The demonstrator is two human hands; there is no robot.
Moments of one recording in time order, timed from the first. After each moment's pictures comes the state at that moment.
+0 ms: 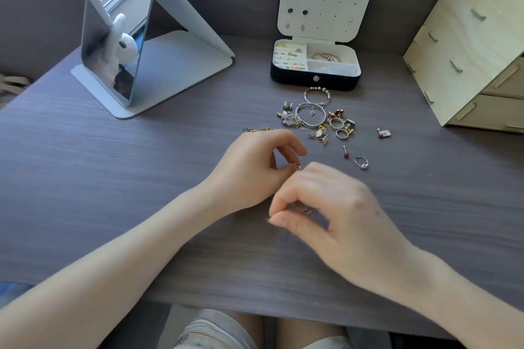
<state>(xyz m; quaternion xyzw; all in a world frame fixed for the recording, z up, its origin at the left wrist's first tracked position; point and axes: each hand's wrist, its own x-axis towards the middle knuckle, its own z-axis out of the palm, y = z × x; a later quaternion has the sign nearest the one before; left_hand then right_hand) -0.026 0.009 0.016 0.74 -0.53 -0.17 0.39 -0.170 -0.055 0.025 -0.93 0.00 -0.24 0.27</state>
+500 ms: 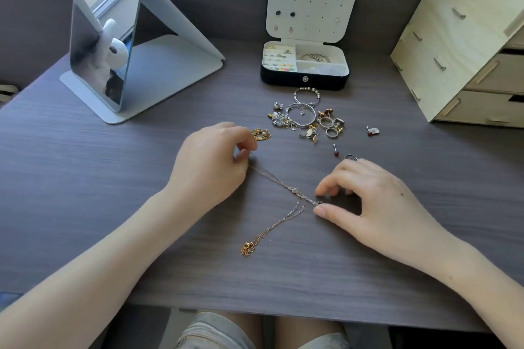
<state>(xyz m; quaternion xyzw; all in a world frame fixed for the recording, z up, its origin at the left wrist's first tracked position) -0.010 0.025 0.016 0.84 -0.47 0.02 0.27 -0.203 -0.103 0.013 -0.96 0.16 -0.13 0.18</state>
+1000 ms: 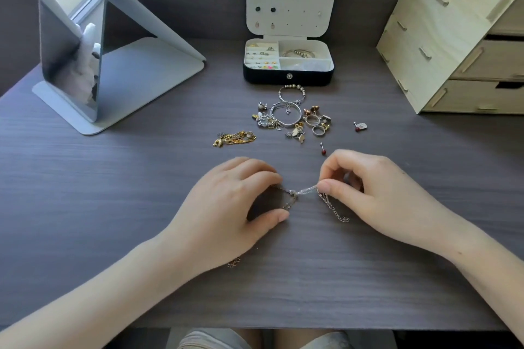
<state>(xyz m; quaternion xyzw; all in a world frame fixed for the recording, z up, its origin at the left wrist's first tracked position) -0.042 0.035 0.006 0.73 -0.65 -0.03 0.20 -0.203 -0.115 0.031 -0.93 0.20 -0.11 0.31</state>
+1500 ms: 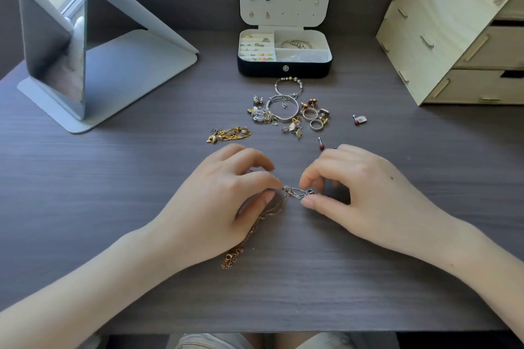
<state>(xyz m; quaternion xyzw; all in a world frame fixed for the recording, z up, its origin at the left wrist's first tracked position) -0.032 0.031 0.006 0.67 -0.70 0.02 0.24 -0.197 -0.109 0.026 -0.97 0.14 -0.11 0.19</state>
